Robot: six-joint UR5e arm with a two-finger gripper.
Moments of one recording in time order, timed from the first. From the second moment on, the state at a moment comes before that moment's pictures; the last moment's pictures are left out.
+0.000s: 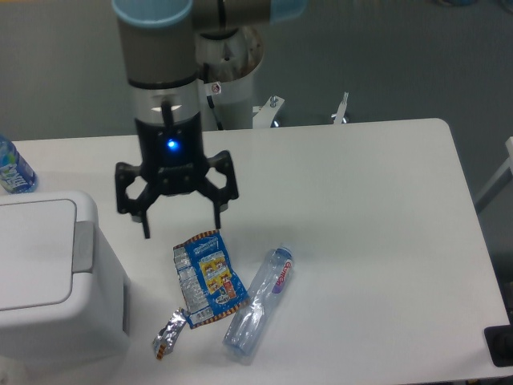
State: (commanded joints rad) arm 2.17 -1.79 -1.43 -0.97 1.50 -0.04
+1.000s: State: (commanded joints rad) arm 2.10 -1.81 -1.44 -0.97 1.50 -0.05
